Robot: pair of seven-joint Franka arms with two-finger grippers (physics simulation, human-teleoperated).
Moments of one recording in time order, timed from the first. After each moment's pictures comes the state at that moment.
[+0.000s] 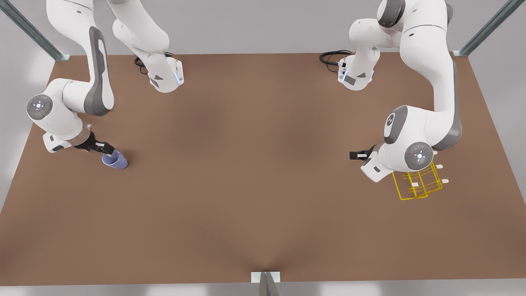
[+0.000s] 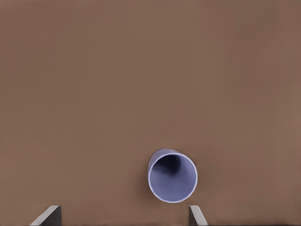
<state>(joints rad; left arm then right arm) -0.13 0.39 -0.10 -1.46 -0.04 1.48 -0.24 -0.45 -0.05 0.26 -2.17 -0.07 2.15 0.09</state>
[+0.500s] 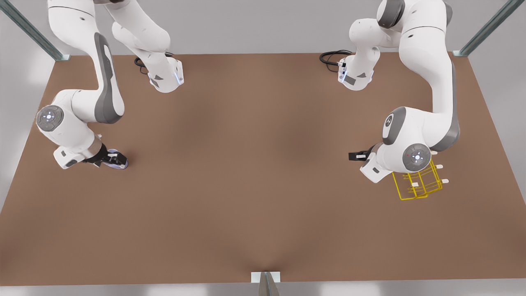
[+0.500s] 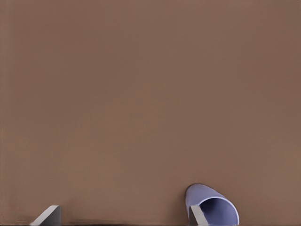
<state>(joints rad) -0.13 0.39 -0.11 -1.46 -0.05 1.48 -0.28 -0.30 0.09 0.29 -1.97 -0.06 2.11 0.05</state>
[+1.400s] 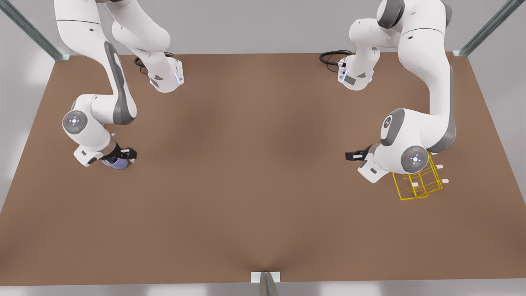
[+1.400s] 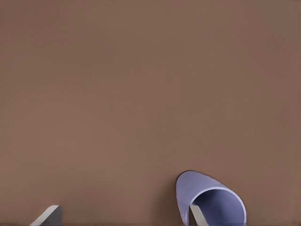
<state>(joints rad) -0.13 0.40 -0.11 -1.48 -0.09 1.48 -0.32 -0.32 0.06 0.25 -2.23 -0.13 2.30 -0.04</state>
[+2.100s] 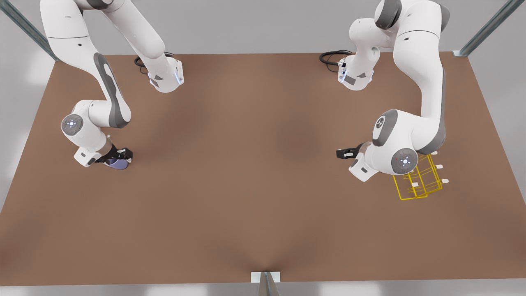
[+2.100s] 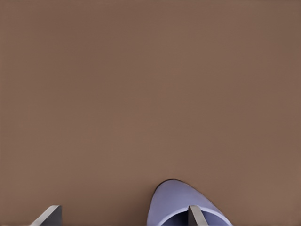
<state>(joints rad) -0.16 0.41 -0.11 -1.47 -0.15 1.45 -0.37 -0.84 0.17 0.65 -2.34 -0.22 2.52 -0.18</state>
